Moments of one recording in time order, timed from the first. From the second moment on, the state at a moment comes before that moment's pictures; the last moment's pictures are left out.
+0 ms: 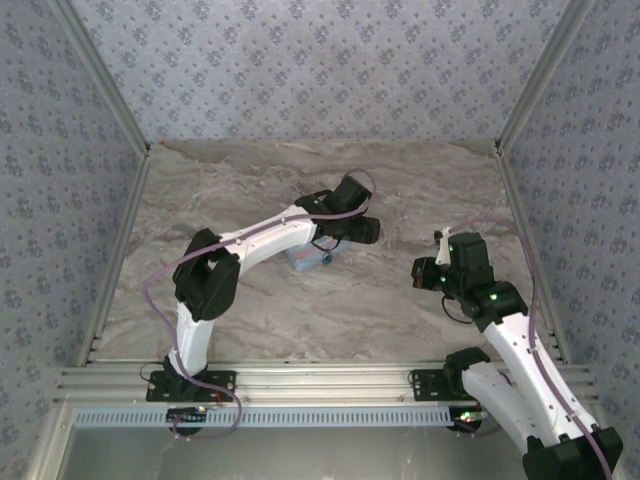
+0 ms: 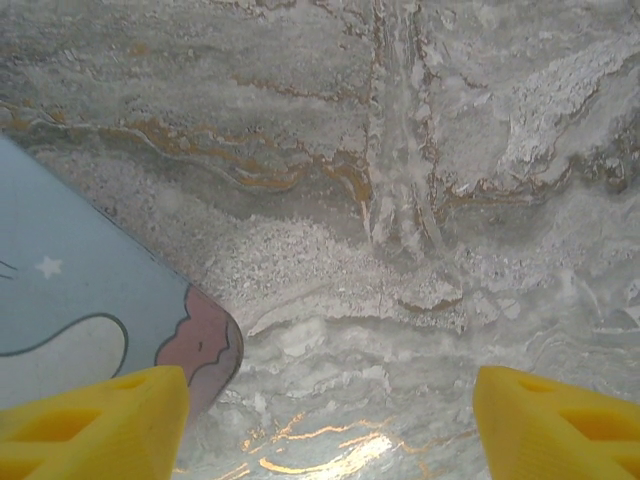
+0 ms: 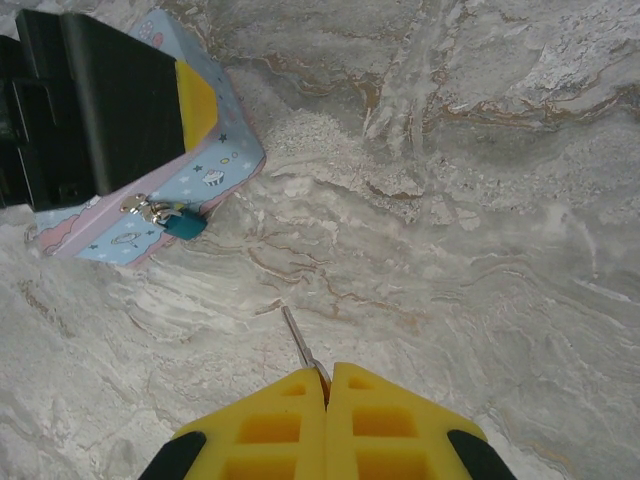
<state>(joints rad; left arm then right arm) -0.87 2.03 1.69 -0.58 -0.02 -0.55 0.27 0.73 0.68 -0.71 -0.18 0.44</state>
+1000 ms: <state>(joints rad) -0.94 2.00 1.58 -0.54 -0.04 -0.54 0.24 0.73 0.68 -0.73 -0.22 0.43</state>
